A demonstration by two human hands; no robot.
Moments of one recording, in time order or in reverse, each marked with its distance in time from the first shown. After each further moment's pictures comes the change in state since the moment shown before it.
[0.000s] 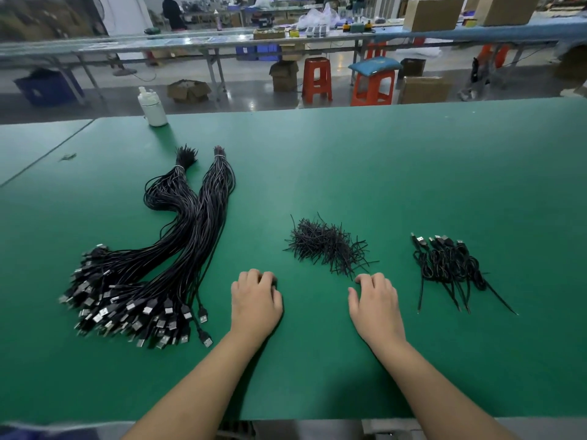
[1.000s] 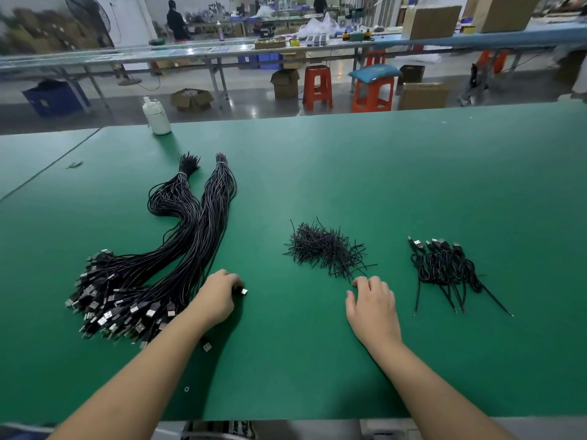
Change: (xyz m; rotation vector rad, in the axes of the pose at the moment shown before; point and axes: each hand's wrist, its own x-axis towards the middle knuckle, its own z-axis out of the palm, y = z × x) left_hand 0.030 -0.072 -0.046 -0.066 -0.390 -0.007; right_hand -0.001 -0.002 -0.003 -0.045 -0.030 0.004
